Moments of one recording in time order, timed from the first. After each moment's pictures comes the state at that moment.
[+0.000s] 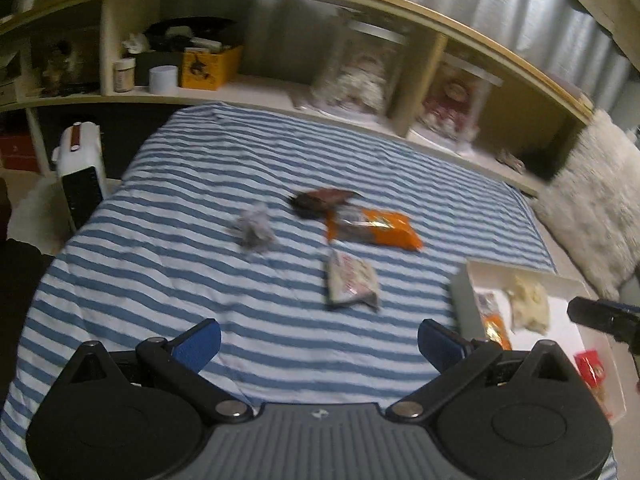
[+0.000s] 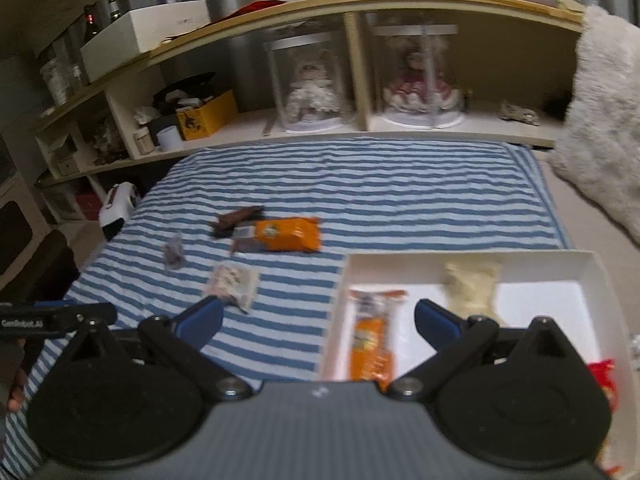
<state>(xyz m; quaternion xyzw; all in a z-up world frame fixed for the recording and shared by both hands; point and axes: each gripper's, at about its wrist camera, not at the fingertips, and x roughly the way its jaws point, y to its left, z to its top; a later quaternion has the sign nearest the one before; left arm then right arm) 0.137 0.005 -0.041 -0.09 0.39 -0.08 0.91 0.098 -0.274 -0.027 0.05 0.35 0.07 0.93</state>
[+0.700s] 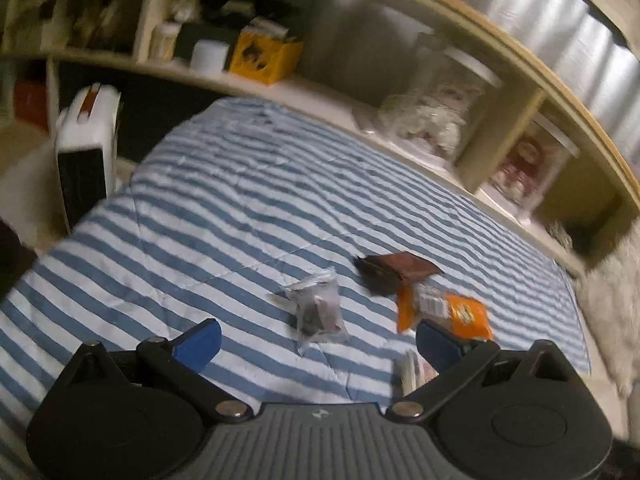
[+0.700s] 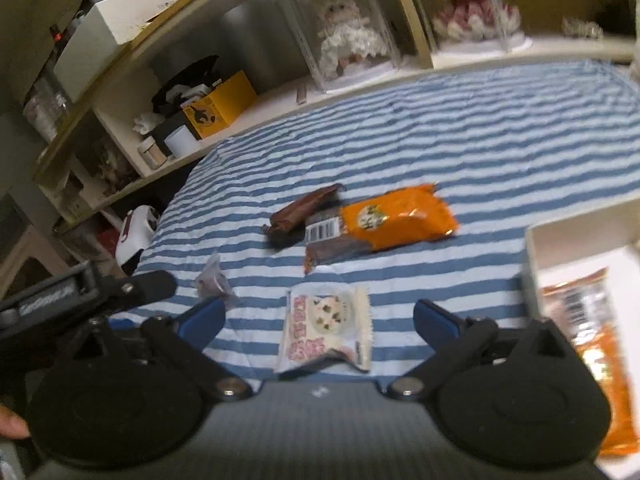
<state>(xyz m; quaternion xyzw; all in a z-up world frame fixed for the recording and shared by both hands) 0.253 0.058 -0.094 -0.19 0.38 -0.04 0.90 0.224 -0.188 -0.115 0.18 0.37 0.10 0.91</state>
